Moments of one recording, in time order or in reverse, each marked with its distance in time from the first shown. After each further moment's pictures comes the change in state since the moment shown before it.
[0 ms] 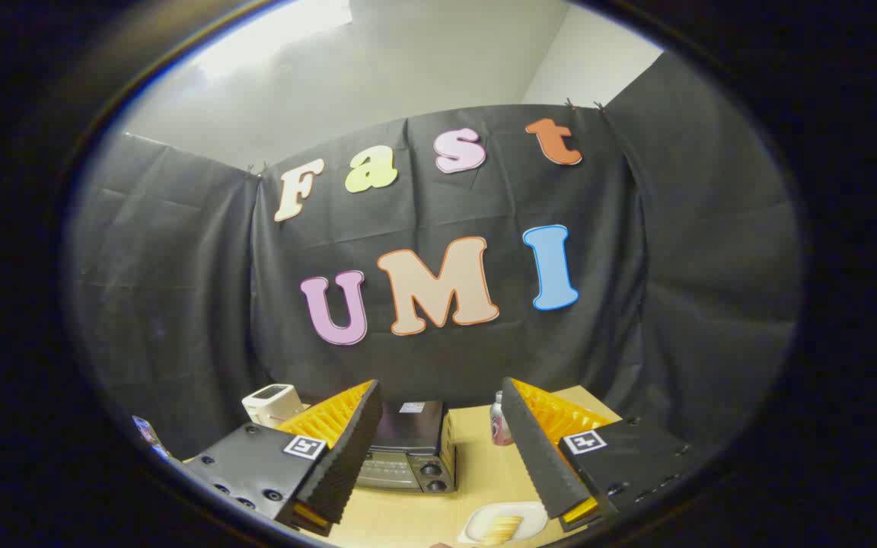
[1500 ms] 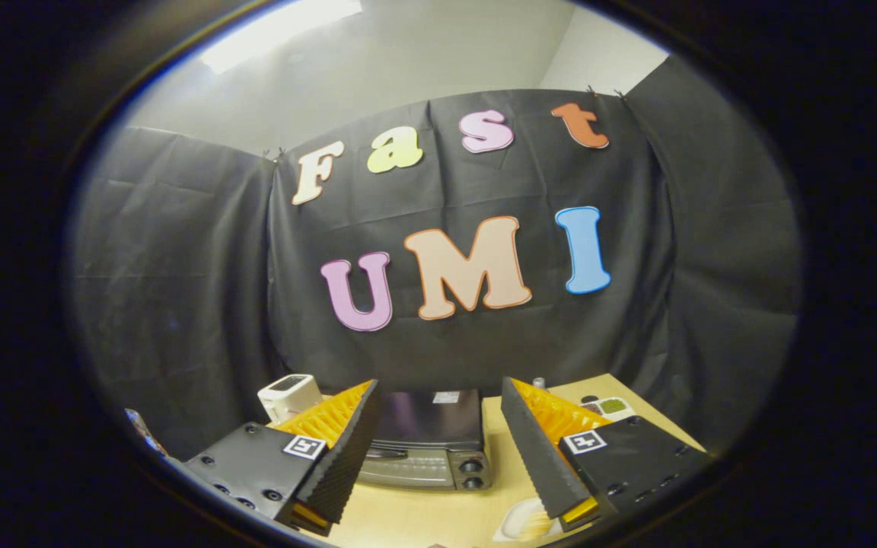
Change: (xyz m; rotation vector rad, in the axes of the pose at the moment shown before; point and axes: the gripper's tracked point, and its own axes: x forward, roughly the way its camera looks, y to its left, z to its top) arm 0.036 0.077 -0.038 0.004 0.047 0.079
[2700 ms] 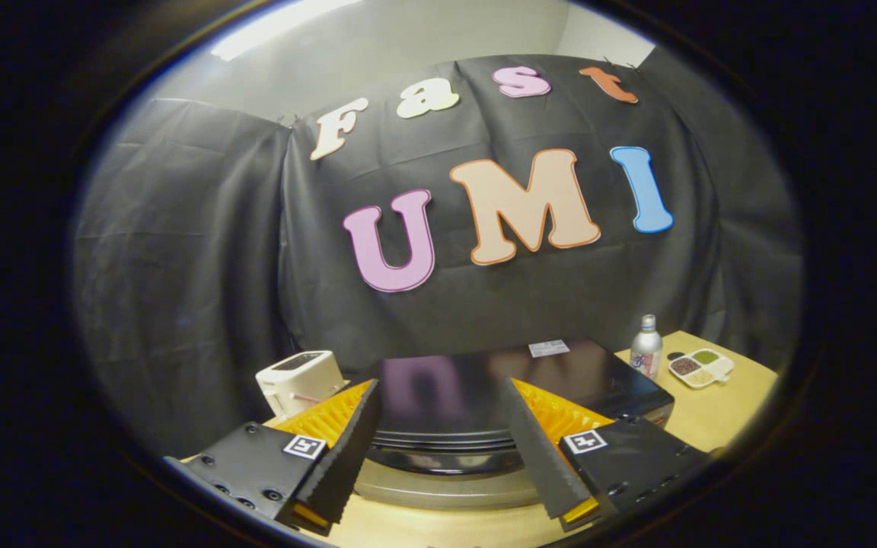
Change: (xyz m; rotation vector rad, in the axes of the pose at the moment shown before) arm 0.132 0.104 -0.177 0.007 0.053 0.012
